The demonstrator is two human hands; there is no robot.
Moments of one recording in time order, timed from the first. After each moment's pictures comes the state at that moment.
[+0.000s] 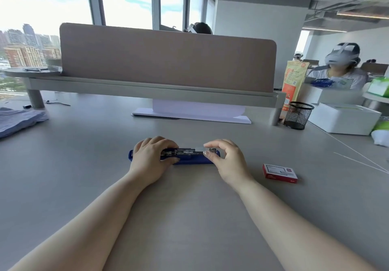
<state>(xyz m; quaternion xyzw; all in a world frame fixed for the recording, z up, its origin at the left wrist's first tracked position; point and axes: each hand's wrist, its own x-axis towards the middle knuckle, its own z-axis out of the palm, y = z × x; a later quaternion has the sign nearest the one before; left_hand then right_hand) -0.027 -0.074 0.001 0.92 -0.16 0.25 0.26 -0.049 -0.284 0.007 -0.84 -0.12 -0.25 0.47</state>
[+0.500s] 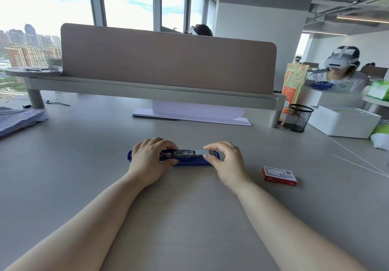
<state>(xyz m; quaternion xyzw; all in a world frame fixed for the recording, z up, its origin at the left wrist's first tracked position) -0.028 -0.074 0.002 0.92 -0.16 0.25 0.27 -0.044 -0.286 0.001 -0.86 -0.10 -0.23 0.45</state>
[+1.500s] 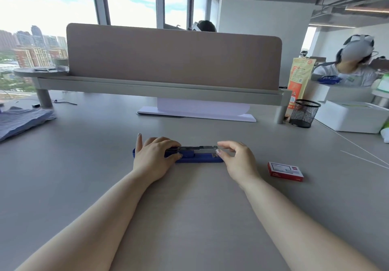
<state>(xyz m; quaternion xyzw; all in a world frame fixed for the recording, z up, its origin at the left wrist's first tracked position) -0.026 -0.074 0.002 0.95 -0.11 0.22 0.20 -0.045 -0.293 0.001 -0.86 -0.02 -0.23 0.46</state>
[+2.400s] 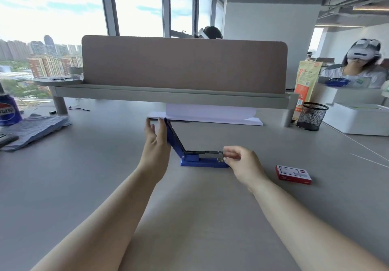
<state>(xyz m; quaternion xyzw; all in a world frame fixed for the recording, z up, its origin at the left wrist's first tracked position) -0.047 -0.075 0.038 0.66 -0.04 0.14 0.74 -0.050 -0.288 0.004 -0.83 0.00 -0.12 0.54</state>
